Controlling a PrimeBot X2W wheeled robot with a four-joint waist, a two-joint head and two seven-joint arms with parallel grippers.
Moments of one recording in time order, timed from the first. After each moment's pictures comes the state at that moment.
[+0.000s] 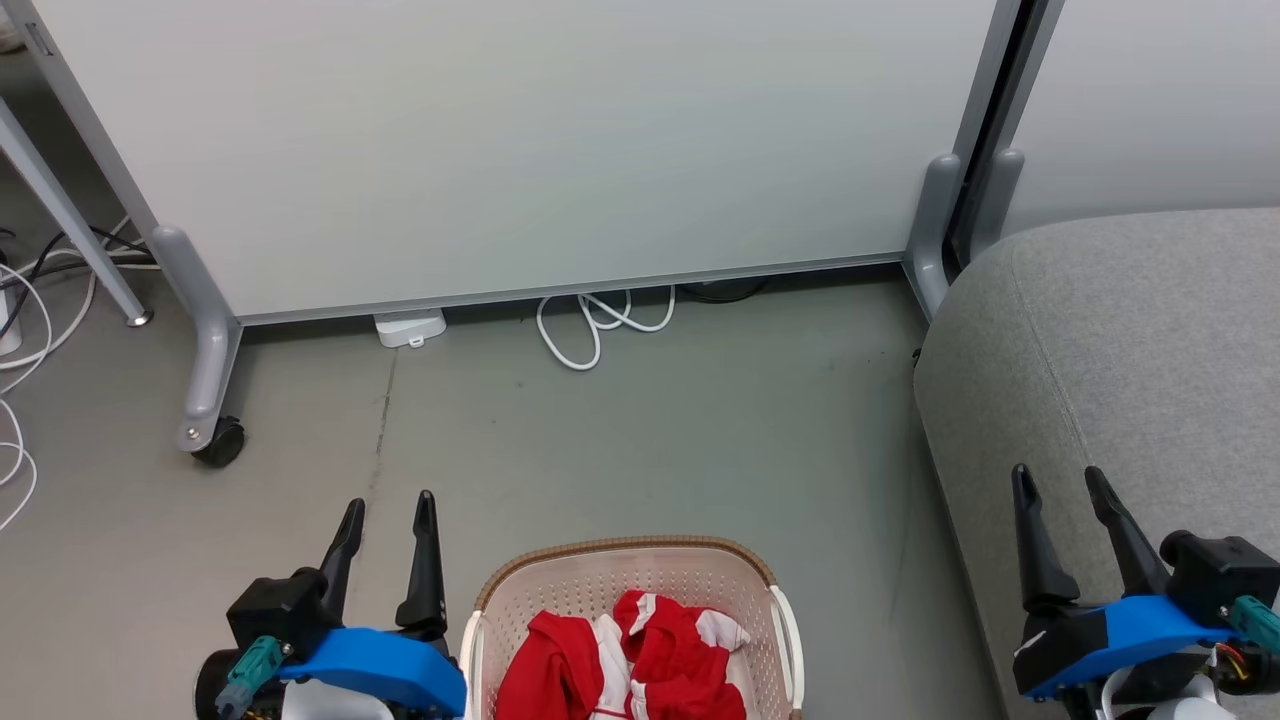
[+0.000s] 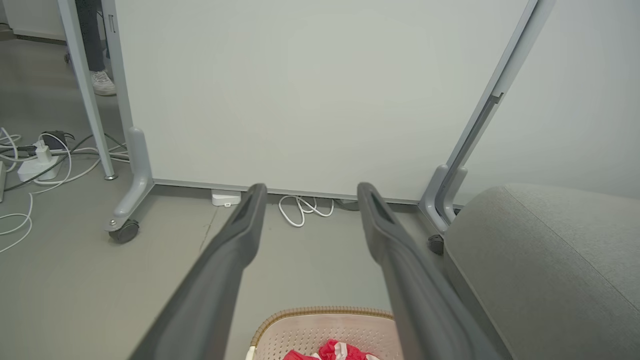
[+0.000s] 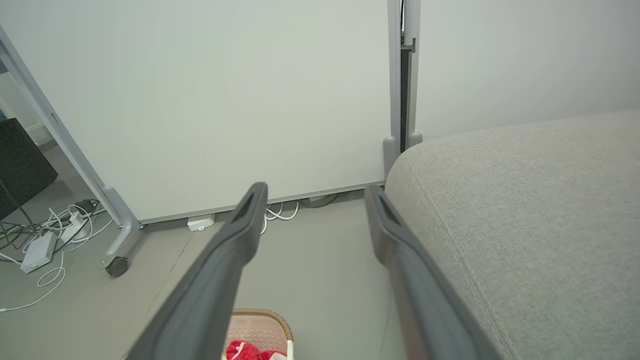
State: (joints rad) left arm -0.08 0.07 -0.13 0.35 -0.34 -0.07 -0.21; right arm -0.07 -0.04 -0.11 0.20 0.20 0.13 -0.12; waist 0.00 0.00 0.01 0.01
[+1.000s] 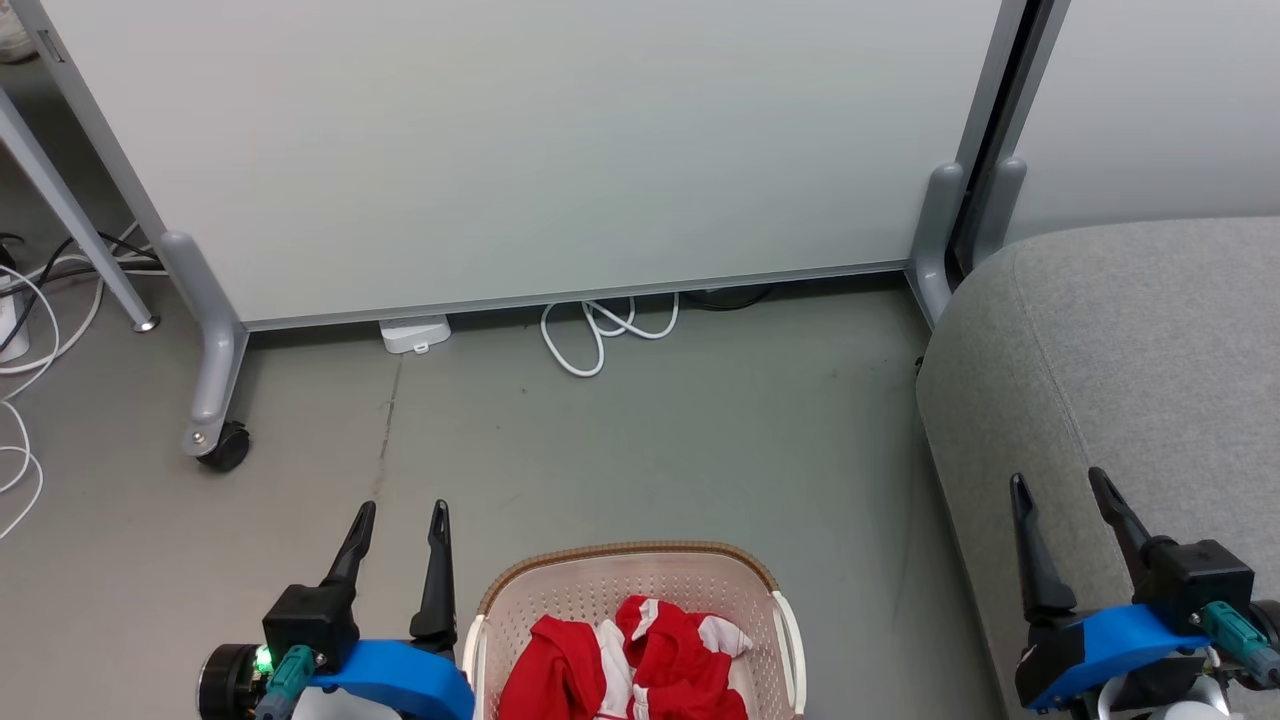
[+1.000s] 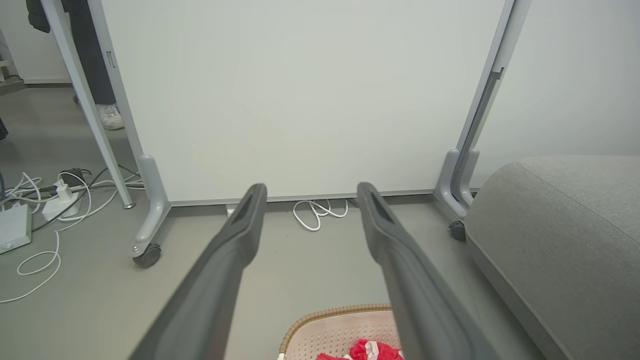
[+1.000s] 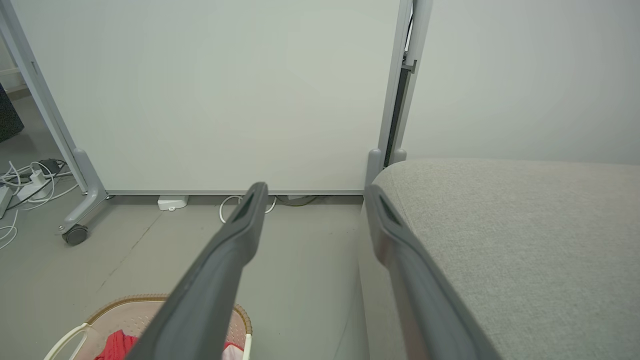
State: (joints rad) left arm -0.09 0.06 -0.14 0.40 -0.19 -0.06 -0.26; right arm -0.06 -0.05 -0.13 0.20 0.01 0.13 -0.14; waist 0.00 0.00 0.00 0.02
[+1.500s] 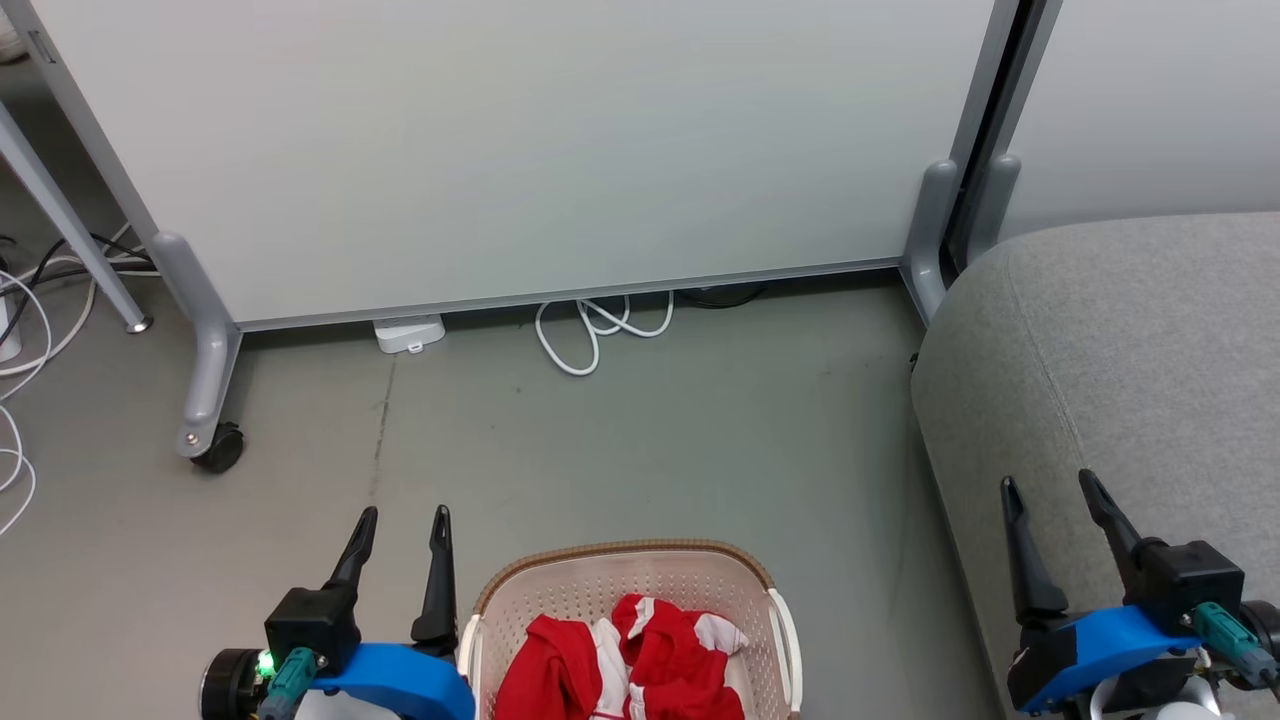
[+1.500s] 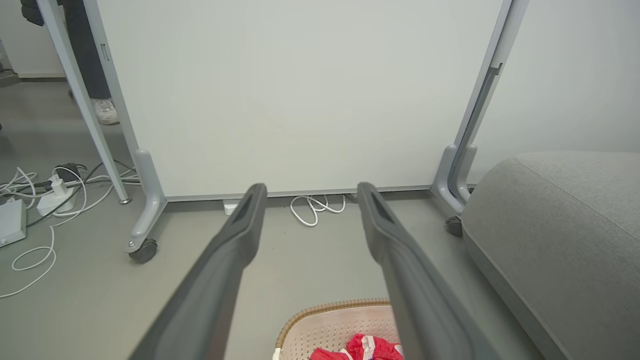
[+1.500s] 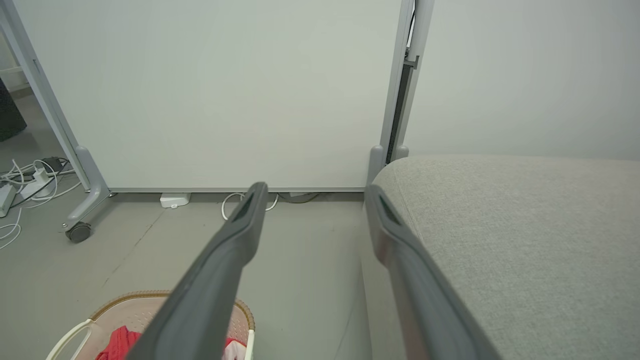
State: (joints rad) left arm -0.09 0.06 -0.14 0.41 -0.20 -0.06 -0.26; right arm -0.06 -0.05 -0.12 0.20 0.01 0.13 -0.14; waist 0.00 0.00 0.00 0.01
